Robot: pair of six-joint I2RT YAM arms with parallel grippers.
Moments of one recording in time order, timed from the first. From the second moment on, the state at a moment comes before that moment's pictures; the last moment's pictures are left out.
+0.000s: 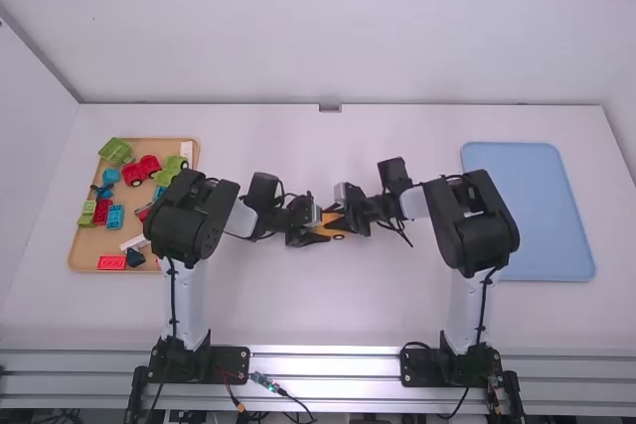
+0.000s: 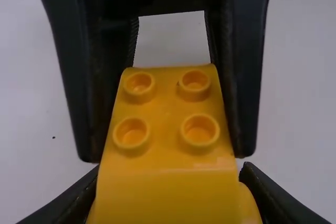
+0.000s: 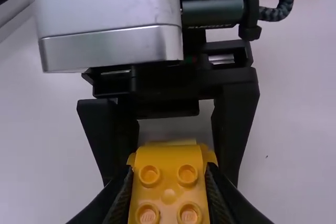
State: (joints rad) left arm -0.26 2.13 0.79 0.47 0.99 0.88; right arm 0.30 2.10 0.96 -0.01 -1.15 -1.03
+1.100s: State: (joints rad) left arm -0.25 2.13 0.80 0.46 0.99 0.88; right arm 0.31 2.09 0.98 -0.03 -1.13 -1.07
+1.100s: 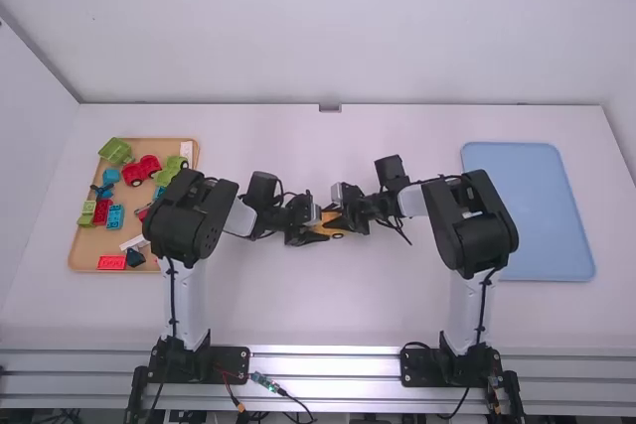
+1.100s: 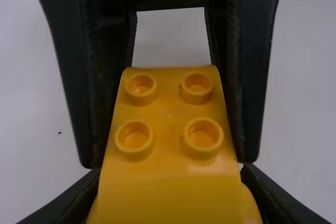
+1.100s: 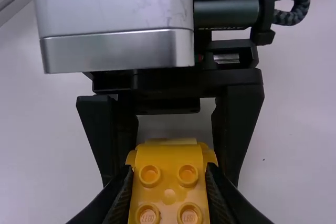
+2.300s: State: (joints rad) left arm -0.26 2.13 0.82 0.44 0.96 0.86; right arm 0.18 1.84 0.97 -0.06 -0.83 -0.91
